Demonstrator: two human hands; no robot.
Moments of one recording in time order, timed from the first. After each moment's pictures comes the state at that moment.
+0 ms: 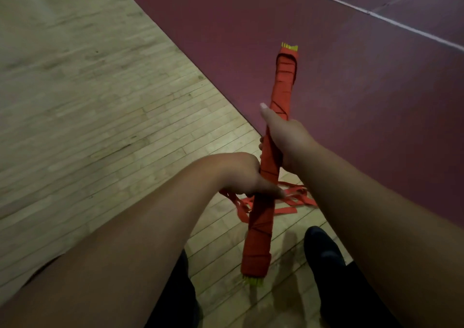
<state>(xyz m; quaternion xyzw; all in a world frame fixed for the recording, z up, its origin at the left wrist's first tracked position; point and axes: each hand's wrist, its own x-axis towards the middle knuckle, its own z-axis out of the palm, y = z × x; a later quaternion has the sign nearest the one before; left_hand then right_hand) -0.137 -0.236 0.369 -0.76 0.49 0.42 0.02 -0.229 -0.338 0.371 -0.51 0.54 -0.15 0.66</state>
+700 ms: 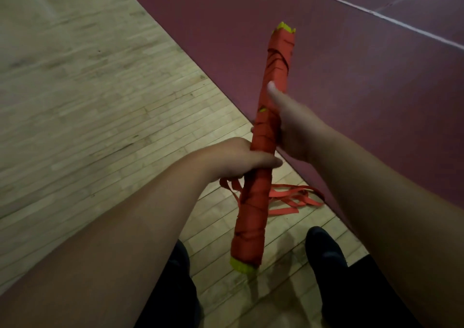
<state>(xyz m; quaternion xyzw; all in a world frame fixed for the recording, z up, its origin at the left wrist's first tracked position) -0.123 -0.234 0.376 -0.79 0.40 0.43 -0.17 -0.224 -0.353 0.389 -0.51 0.42 -0.16 0.74</state>
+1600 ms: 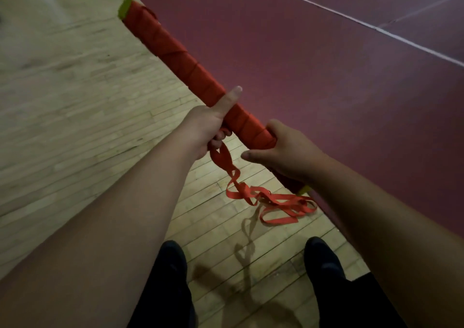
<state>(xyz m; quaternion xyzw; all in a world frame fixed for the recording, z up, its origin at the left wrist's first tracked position) -0.071 -0.237 0.407 -0.76 0.20 0.36 -0.50 -0.249 -0.333 0.387 -0.84 0.32 -0.04 0.43</state>
